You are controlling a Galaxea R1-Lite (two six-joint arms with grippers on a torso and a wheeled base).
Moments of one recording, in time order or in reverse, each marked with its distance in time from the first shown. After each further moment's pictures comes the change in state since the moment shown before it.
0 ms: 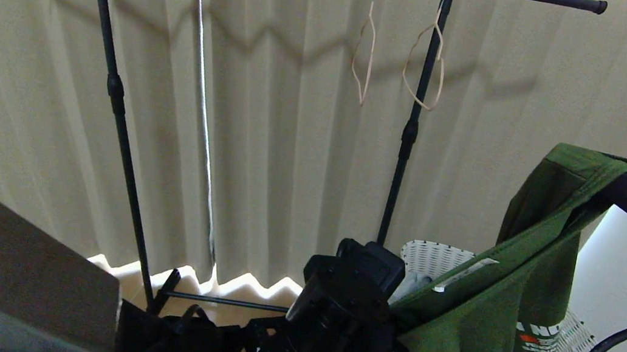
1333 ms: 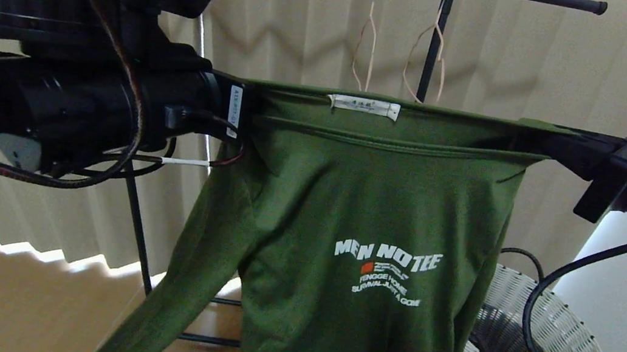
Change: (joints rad) left arm 0.413 -0.447 -0.283 0.443 0.004 0.213; right arm -0.093 0.168 -0.106 -0.059 -0.001 -0.028
